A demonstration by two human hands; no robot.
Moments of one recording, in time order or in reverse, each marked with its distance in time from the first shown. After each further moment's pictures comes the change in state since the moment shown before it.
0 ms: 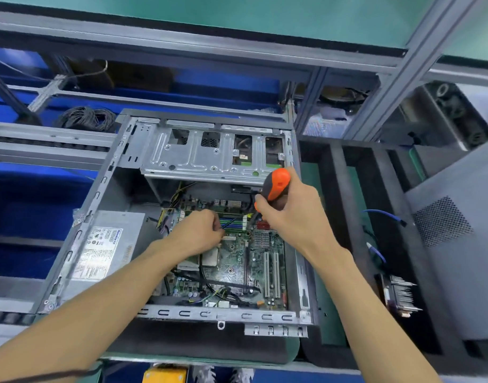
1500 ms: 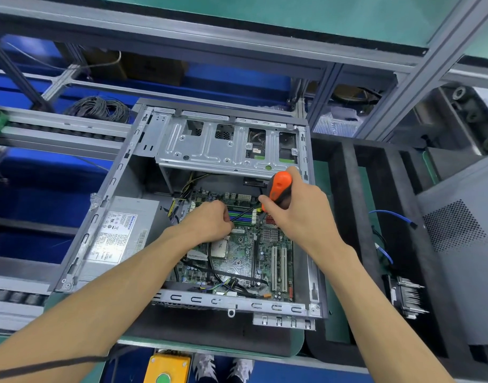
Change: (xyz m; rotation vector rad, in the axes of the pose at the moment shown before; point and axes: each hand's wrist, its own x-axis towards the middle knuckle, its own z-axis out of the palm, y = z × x) left_hand 0.003 -0.002 -0.002 -0.020 -0.047 -0.028; right_hand -0.002 -0.001 0.009 -0.249 -0.093 0.000
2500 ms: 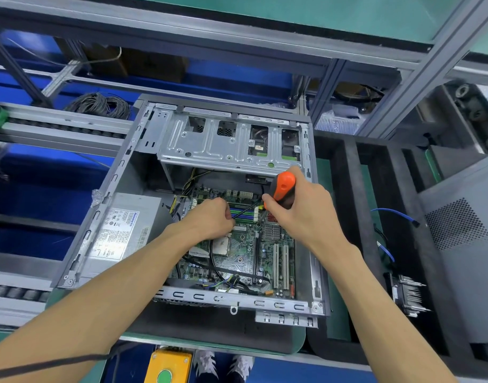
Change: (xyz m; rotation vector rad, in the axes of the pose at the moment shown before) left_hand -0.001 0.000 0.000 0.004 0.019 0.021; right_hand -0.002 0.000 -0.001 -0.019 0.009 -0.034
